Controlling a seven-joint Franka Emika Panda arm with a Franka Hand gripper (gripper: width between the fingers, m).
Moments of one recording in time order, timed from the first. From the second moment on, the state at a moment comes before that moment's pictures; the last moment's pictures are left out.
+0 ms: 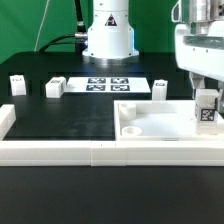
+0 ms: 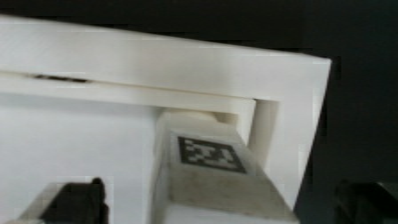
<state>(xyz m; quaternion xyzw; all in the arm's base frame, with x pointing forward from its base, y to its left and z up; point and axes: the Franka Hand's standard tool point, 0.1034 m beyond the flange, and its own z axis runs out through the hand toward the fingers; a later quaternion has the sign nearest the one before) 0.630 0.125 0.073 -0.80 0.59 -0.05 0.07</state>
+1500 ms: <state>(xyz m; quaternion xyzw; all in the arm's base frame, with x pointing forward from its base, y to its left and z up) 0.636 0.107 0.078 -1.00 0.05 -0.06 0.00</state>
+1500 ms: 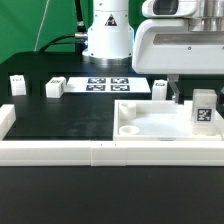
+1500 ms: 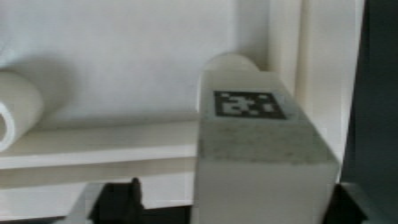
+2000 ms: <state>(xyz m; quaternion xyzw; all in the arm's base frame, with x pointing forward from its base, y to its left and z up) 0.636 0.108 0.078 -0.98 0.16 -0.06 0.01</state>
